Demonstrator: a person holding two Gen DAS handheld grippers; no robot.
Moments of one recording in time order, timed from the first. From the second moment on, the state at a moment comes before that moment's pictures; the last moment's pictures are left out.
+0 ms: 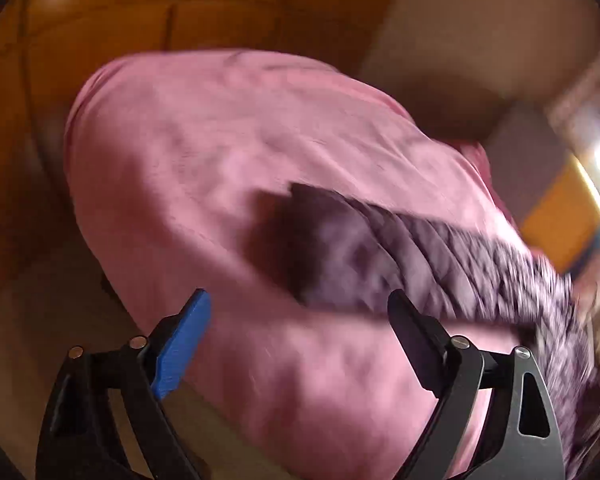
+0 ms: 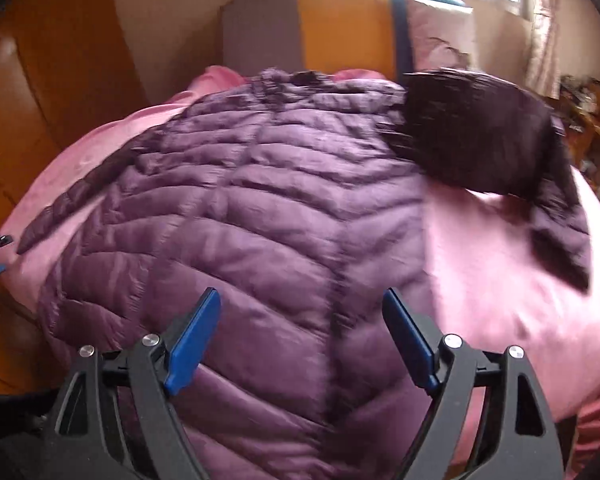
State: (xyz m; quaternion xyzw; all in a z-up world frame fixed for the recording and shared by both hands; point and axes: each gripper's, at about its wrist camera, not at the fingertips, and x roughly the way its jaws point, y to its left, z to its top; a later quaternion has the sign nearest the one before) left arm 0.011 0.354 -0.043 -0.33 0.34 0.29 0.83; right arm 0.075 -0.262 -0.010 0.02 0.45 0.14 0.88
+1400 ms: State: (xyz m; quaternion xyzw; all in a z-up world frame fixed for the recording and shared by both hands) left arm 0.126 0.110 -0.012 -0.12 0.34 0.01 0.93; right arm 0.166 -0.268 -0.068 0.11 0.44 0.02 0.89
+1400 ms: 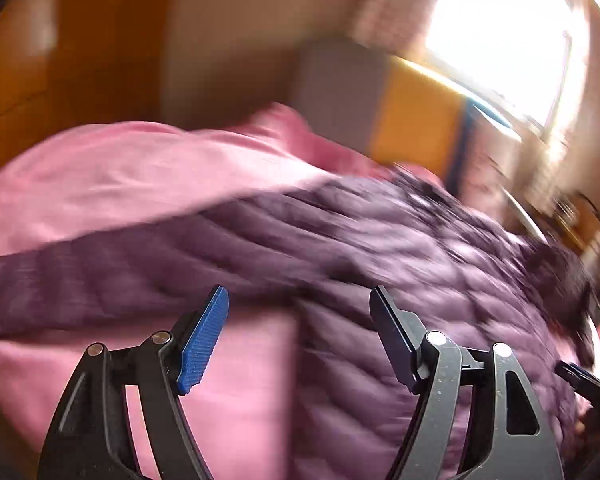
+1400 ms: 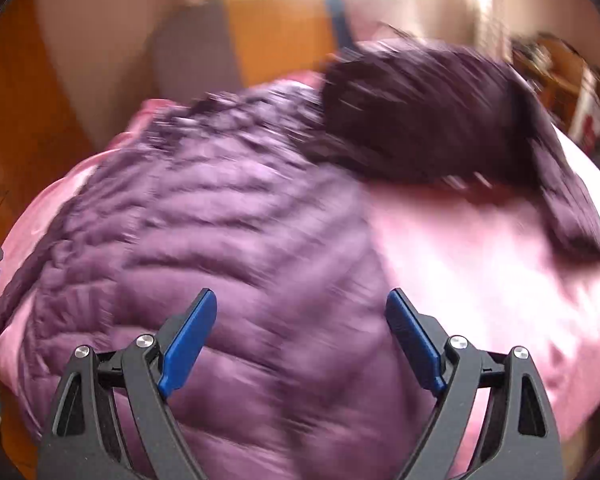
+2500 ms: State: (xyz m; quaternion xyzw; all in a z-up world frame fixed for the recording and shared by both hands) left arm 0.170 -0.023 -0.093 -0.02 0.41 -0.10 0.91; right arm 0.143 -0.465 -0.001 0.00 0.32 -0.23 0.92
